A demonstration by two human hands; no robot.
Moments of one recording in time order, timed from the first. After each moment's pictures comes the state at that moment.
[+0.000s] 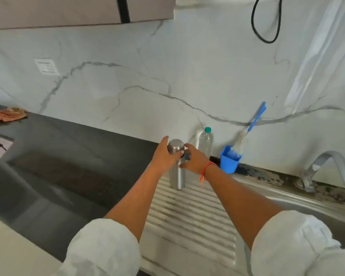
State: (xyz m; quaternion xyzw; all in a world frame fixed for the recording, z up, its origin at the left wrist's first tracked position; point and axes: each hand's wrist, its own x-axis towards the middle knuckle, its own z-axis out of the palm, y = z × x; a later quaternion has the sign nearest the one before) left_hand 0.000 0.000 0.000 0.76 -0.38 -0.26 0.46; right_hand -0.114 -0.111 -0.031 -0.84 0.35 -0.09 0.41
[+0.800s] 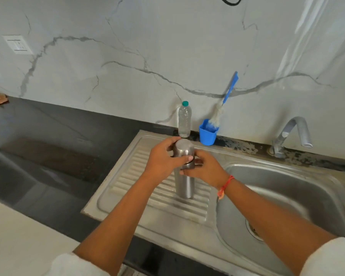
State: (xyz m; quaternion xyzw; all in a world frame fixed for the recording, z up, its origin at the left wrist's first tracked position) left_hand -0.141 0.061 -0.001 0.69 -0.44 -0.25 0.51; right_hand -0.286 -0.048 -0.053 -0.76 0.28 -0.22 0.54
